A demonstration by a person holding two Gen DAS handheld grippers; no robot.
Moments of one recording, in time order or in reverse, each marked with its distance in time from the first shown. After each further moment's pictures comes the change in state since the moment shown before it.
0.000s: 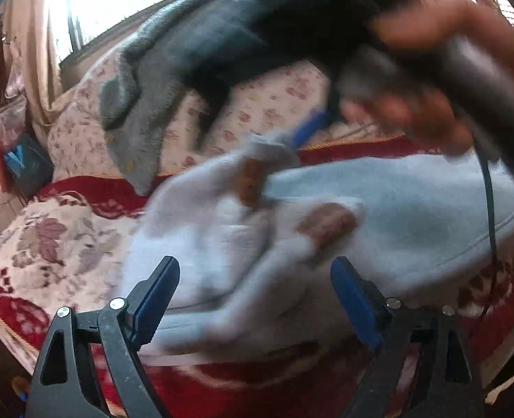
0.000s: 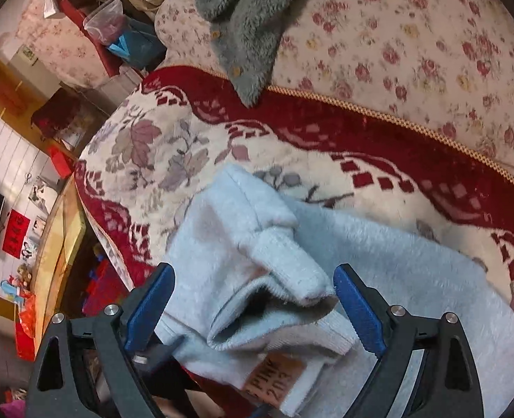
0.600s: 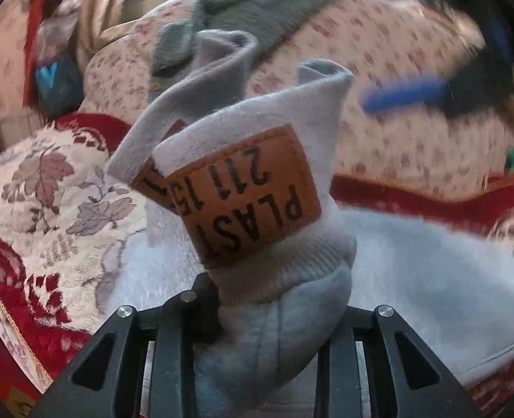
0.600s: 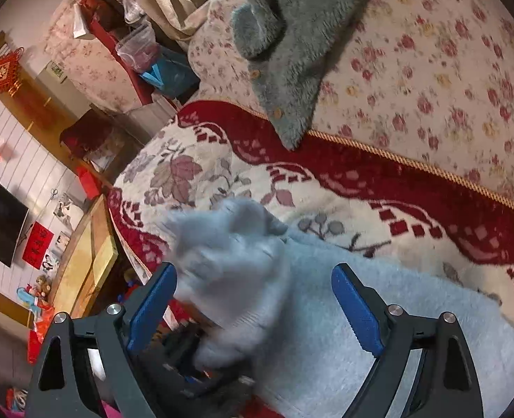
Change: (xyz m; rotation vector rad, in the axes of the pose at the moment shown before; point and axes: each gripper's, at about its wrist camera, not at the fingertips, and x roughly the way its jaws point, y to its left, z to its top) left arm 0.078 0.039 0.029 -0.310 0.075 0.063; right arm -0.035 0.047 0.036 -0.037 -0.136 0.087
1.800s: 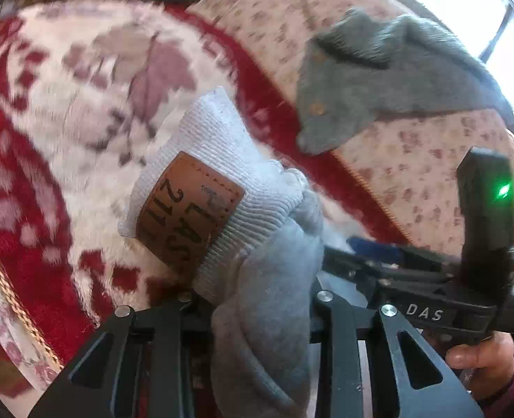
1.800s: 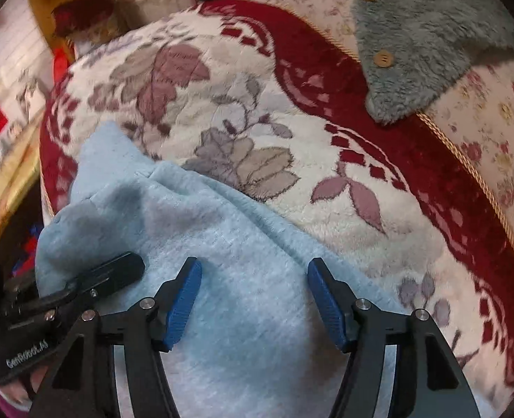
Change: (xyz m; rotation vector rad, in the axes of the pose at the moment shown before) left arm 0.029 0.251 -0.002 -0.548 0.089 -0.087; right arm 0.244 0.064 0.000 -0.334 0.191 -0.155
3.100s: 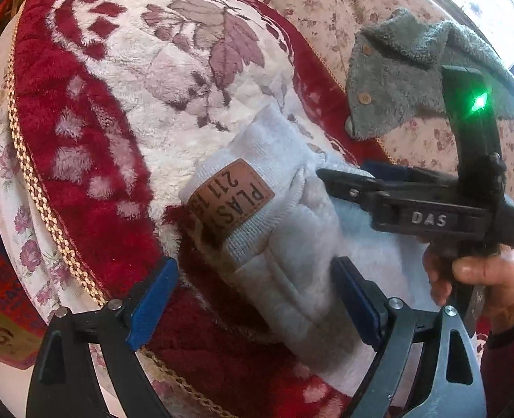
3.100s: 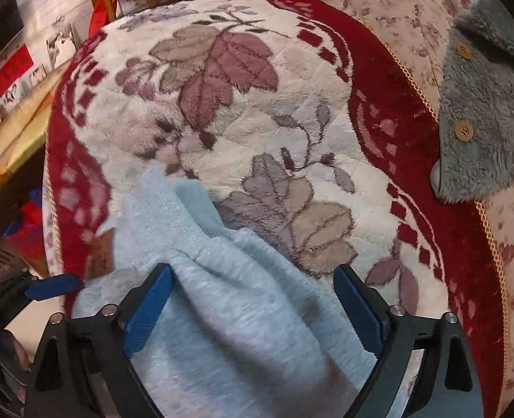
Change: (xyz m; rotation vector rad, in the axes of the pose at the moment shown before) left arm -0.011 0.061 -0.018 -0.110 0.103 0.086; right arm 0.050 0.056 0.054 -0.272 0.066 0.007
